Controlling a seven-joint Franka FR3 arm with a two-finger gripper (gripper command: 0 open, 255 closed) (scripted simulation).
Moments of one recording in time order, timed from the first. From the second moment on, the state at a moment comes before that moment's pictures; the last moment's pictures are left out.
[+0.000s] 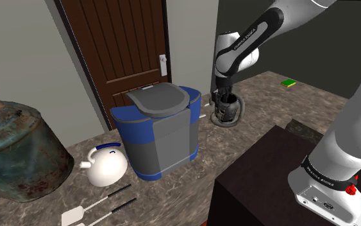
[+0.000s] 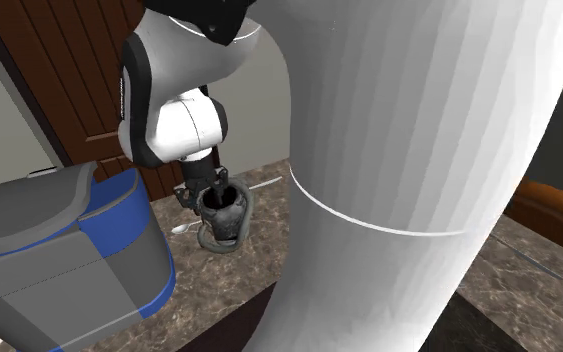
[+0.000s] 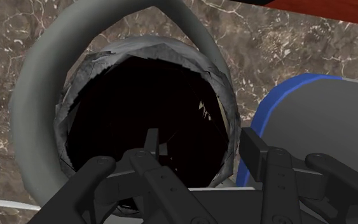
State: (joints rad) arm 0.07 0.05 -0.13 -2.42 -0.03 2.44 -0.07
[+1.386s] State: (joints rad) arm 0.05 0.32 -0.12 -2.43 0.02 2.71 -0.10
